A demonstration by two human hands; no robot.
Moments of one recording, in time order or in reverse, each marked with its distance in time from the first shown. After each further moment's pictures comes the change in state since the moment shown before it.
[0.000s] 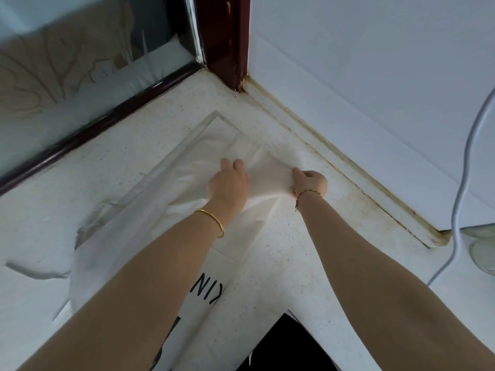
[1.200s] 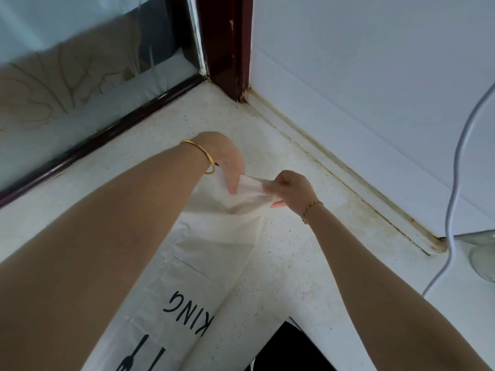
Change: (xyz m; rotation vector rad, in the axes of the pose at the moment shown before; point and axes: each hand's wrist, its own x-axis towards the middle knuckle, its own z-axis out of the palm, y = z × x) left_hand 0.043 -0.019 -0.119 0.271 -0.803 0.304; right_hand -0.041 -0.022 -0.017 -0.247 -0.478 -0.368
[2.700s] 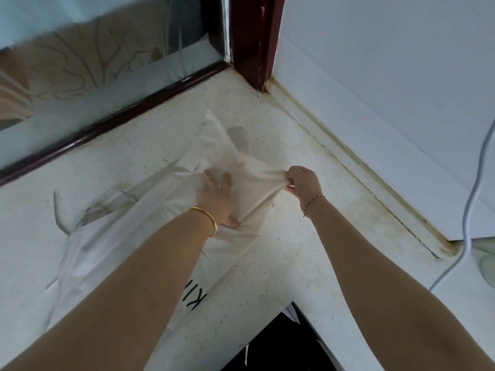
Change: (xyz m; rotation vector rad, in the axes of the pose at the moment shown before) left_hand 0.048 0.011 0.162 -0.356 0.363 -0.287; right_hand -0.004 0.001 0.021 0.352 0.075 0.142
